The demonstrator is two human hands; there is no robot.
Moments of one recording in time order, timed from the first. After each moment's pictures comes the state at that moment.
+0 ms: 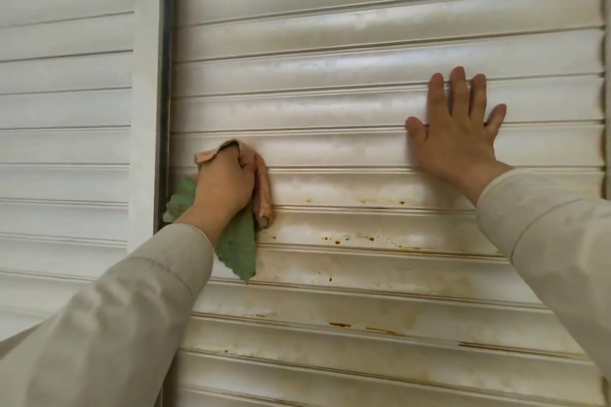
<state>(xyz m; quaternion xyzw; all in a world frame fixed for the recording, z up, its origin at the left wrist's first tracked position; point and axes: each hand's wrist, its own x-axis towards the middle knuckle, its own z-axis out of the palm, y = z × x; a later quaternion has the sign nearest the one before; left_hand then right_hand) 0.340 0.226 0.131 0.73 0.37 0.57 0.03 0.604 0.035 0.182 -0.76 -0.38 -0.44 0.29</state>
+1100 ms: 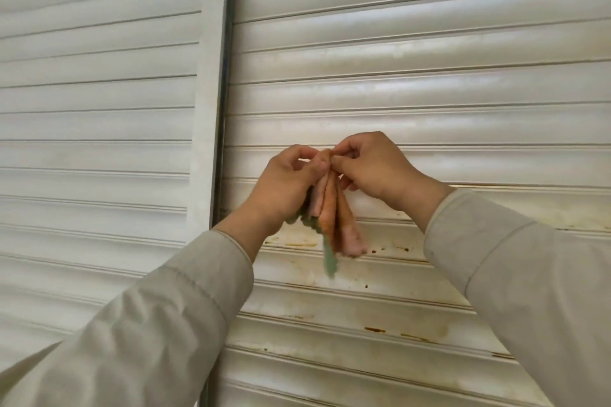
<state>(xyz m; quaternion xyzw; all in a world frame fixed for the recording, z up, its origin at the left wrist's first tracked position) 0.306 0.166 0.133 0.74 0.10 0.55 0.37 0.436 0.079 0.173 -0.57 -0.63 -0.09 0.53</state>
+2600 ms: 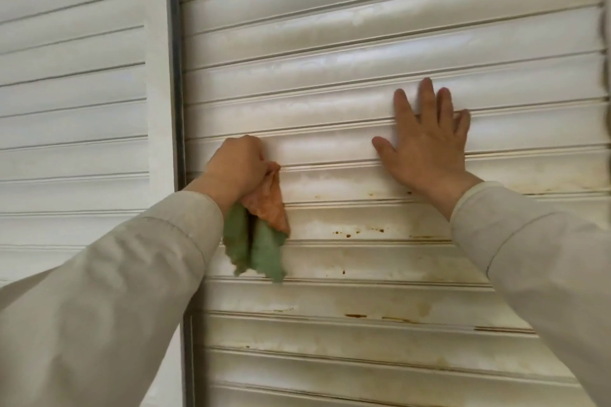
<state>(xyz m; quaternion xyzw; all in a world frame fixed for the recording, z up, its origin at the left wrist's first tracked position) 0.323 0.225 0.166 0.82 0.38 0.42 -0.09 0.548 0.062 0.152 -0.75 -0.39 -0.45 0.29</state>
